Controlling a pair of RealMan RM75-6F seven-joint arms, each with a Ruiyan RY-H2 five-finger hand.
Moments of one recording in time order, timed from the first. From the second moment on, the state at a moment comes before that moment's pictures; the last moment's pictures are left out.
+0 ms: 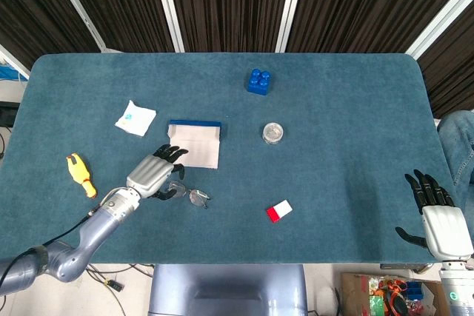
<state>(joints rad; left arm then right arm) -0.73 -1.40 -0.16 -1.59 1.19 0.77 0.27 0.08 -1.12 0.06 -1.62 -1.49 1.47 -0.05</state>
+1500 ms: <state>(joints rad) -0.84 -1.56 -0.09 -1.45 1.09 0.76 0.39 0.08 -1.11 0.07 -1.63 -1.48 1.46 -0.04</state>
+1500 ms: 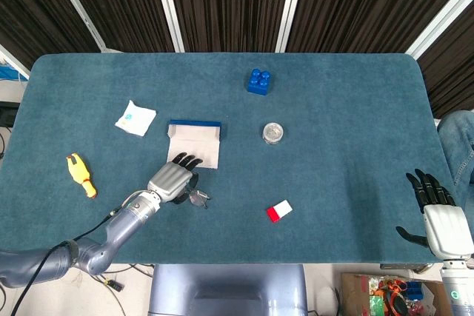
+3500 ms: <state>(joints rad) -1.02 -1.62 -0.23 -1.27 0.64 0.79 0.61 0.08 -1.11 0.07 -1.64 -1.47 1.46 -0.04</state>
